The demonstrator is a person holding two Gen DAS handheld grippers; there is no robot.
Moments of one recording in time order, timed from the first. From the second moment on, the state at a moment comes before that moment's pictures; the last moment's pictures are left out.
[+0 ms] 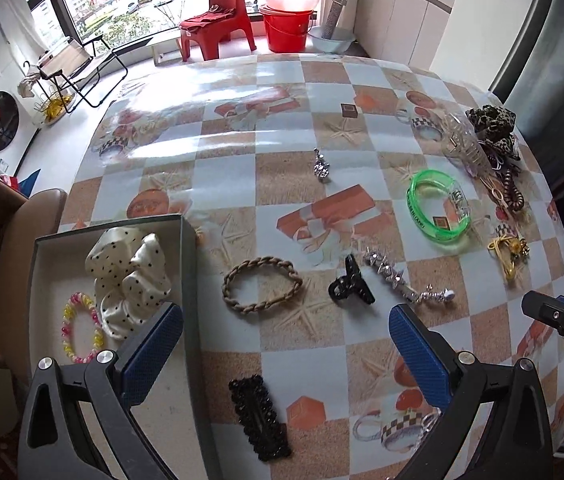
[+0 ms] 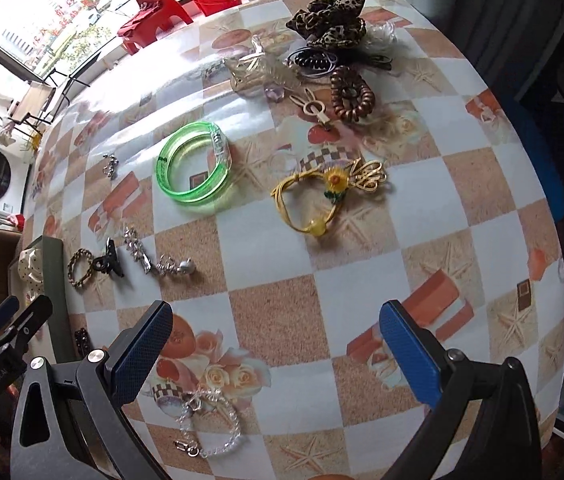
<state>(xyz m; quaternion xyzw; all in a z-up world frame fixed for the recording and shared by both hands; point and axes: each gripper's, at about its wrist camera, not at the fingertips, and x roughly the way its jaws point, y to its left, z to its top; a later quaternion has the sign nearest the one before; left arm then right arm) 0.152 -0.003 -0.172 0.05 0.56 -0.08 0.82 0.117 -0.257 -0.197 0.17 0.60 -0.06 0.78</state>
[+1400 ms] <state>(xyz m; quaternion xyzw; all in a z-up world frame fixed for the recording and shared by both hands) 0.164 -0.052 -0.225 0.04 0.59 -0.09 0.81 0.164 -0.234 -0.234 0.02 0.59 -0.01 0.80</state>
